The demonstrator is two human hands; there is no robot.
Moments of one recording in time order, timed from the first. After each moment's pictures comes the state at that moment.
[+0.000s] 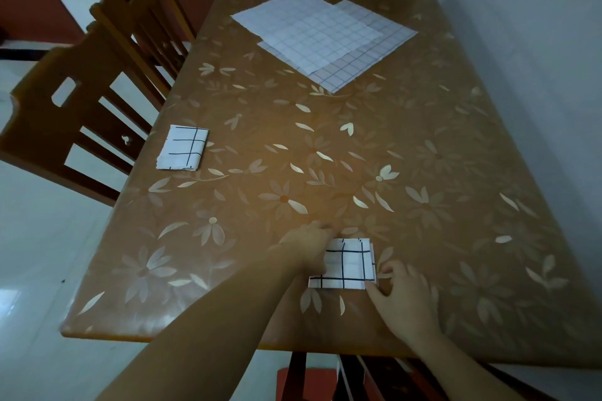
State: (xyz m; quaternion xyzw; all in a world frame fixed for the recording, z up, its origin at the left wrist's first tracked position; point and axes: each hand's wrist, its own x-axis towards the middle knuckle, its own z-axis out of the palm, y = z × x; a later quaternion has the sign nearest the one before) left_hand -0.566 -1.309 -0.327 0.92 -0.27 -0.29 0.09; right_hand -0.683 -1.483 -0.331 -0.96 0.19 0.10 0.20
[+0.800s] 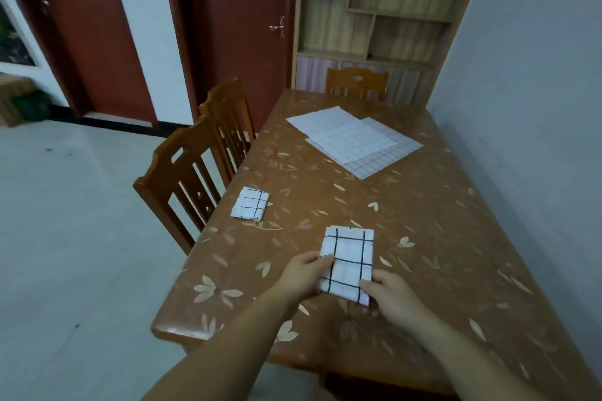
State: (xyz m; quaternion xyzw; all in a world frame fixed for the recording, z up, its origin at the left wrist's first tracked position) left_hand -0.663 -1.206 -0.208 0.67 0.10 -0.21 0.71; right_hand -0.698 -1.376 -0.174 -0.84 0.07 0.19 0.50
